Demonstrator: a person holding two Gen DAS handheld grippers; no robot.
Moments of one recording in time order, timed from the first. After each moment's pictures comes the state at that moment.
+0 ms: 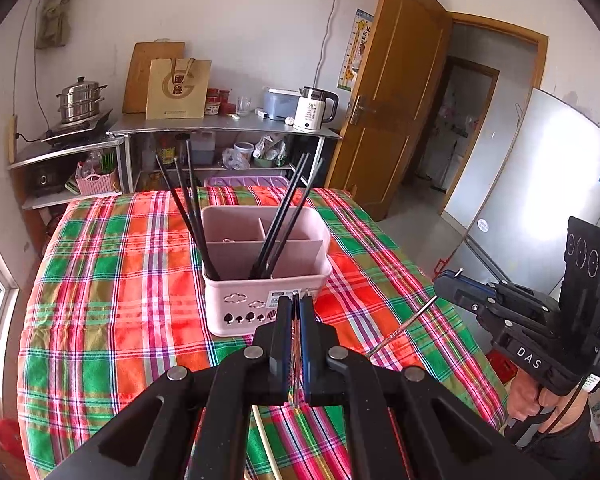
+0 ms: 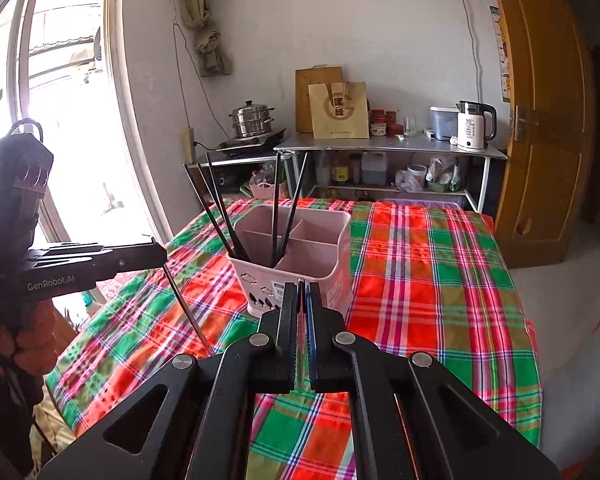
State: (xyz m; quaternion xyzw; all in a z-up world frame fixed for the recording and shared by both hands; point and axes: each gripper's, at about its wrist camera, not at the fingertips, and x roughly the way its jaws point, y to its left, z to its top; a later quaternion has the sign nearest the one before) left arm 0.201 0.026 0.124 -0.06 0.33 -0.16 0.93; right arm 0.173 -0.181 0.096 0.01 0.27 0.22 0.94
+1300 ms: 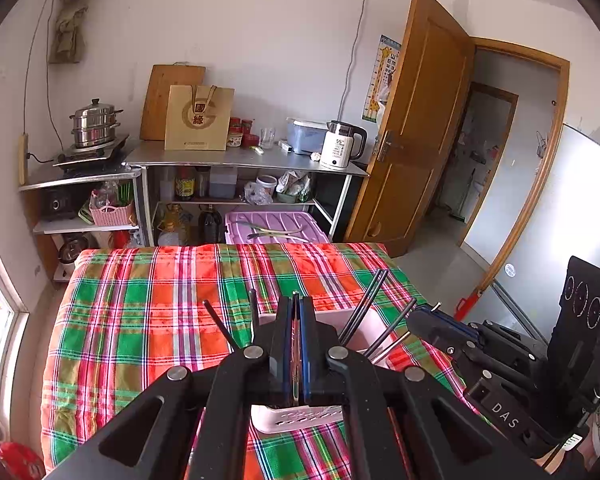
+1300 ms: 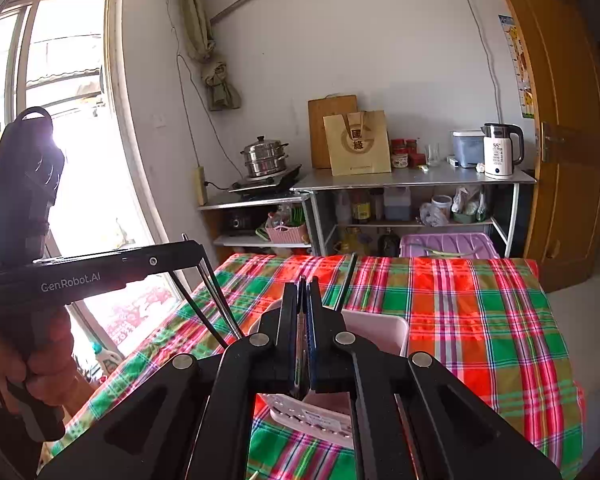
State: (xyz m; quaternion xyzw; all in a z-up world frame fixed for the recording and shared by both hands) left arm 0.307 0.061 0.159 -0.07 0.30 -0.13 0.94; right arm 0.263 -0.126 0.111 0.05 0.23 0.25 0.94
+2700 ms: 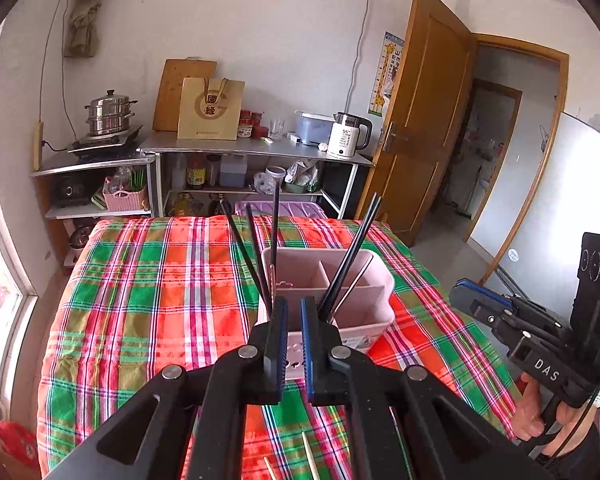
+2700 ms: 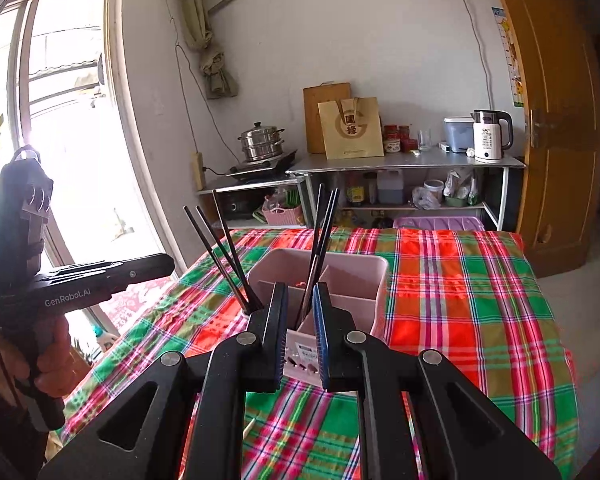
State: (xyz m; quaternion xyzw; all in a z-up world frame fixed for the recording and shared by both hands) left arm 0.230 0.066 0.119 -0.07 0.30 -0.11 0.95; right arm 0.204 -0.153 0.095 0.04 0.25 0.24 0.94
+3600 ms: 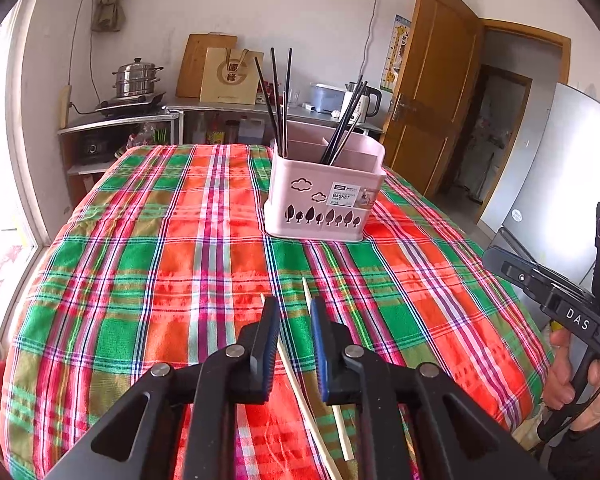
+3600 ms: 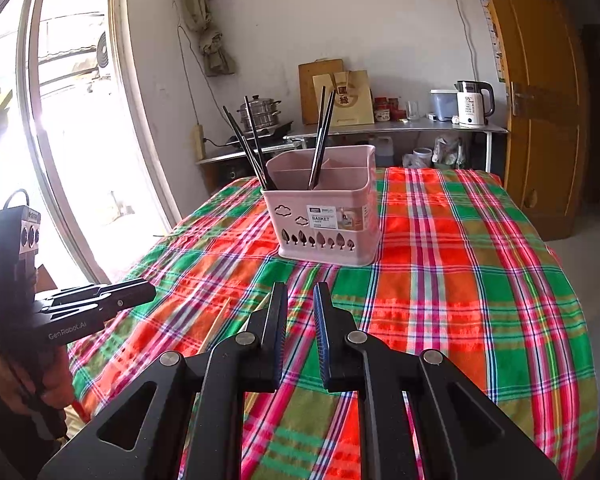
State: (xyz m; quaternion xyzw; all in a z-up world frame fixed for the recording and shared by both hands) left arm 0.091 0.058 0.018 -0.08 0.33 -0.09 0.94; right arm 0.095 -0.171 0.024 0.05 0.28 0.23 0.93
